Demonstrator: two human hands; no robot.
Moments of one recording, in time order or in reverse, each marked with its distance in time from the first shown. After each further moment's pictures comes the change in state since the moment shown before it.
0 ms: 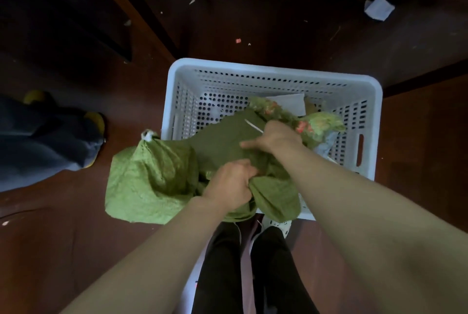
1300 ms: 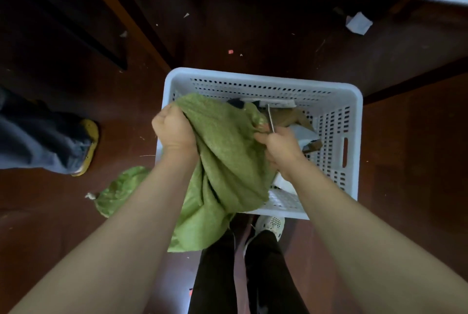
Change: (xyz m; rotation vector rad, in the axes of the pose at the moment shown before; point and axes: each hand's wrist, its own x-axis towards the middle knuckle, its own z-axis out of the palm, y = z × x) left_hand 0.023 0.017 -0.105 -1.316 1.108 -0.527; right_hand -0.048 0.022 0.006 1.109 0.105 -0.009
